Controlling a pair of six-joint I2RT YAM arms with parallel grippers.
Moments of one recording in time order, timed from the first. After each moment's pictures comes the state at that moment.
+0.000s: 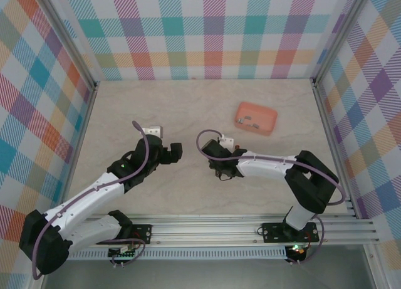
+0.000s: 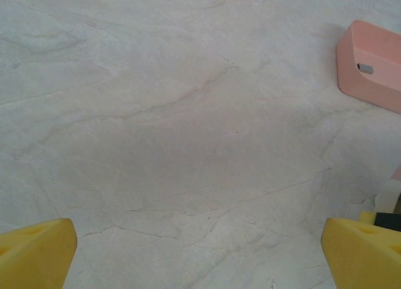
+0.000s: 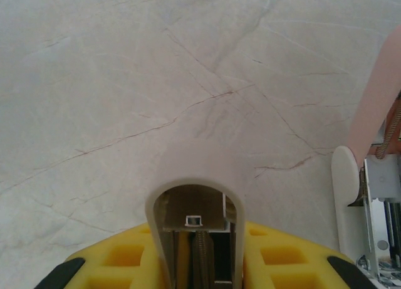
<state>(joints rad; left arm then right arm) -0.64 1.01 0.70 -0.34 -0.30 -0.49 0.92 1.66 0.94 -0.36 0.41 0.94</state>
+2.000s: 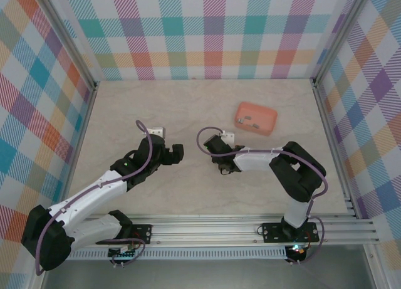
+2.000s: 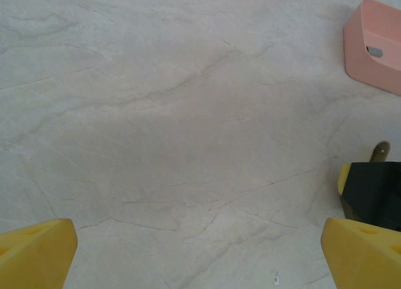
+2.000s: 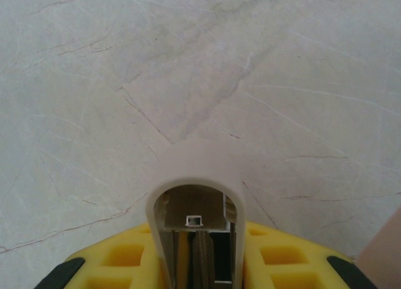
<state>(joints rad) -0.64 1.04 0.70 -0.34 -0.28 -0.50 0.83 1.79 0.93 -0.18 0.44 0.82</state>
